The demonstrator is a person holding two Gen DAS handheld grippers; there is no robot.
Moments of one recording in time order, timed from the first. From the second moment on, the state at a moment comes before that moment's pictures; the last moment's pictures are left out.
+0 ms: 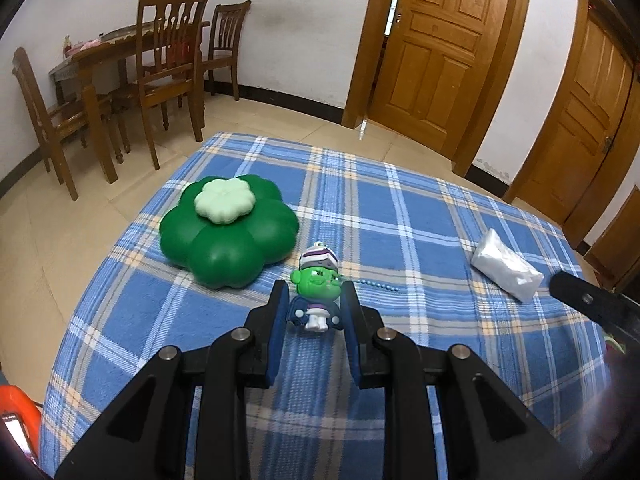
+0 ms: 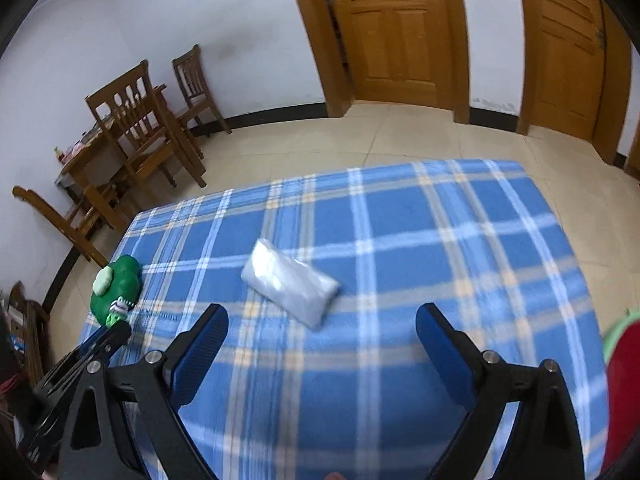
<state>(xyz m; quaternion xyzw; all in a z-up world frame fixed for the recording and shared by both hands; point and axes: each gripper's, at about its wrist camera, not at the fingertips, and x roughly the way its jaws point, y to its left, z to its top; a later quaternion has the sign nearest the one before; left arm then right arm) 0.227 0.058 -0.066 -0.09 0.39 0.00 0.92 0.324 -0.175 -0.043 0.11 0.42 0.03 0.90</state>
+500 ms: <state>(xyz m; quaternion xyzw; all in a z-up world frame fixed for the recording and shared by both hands) 0.227 0.057 -0.069 -0.10 0.39 0.00 0.91 0.361 -0.154 -0.068 0.07 0.44 0.05 0.90</state>
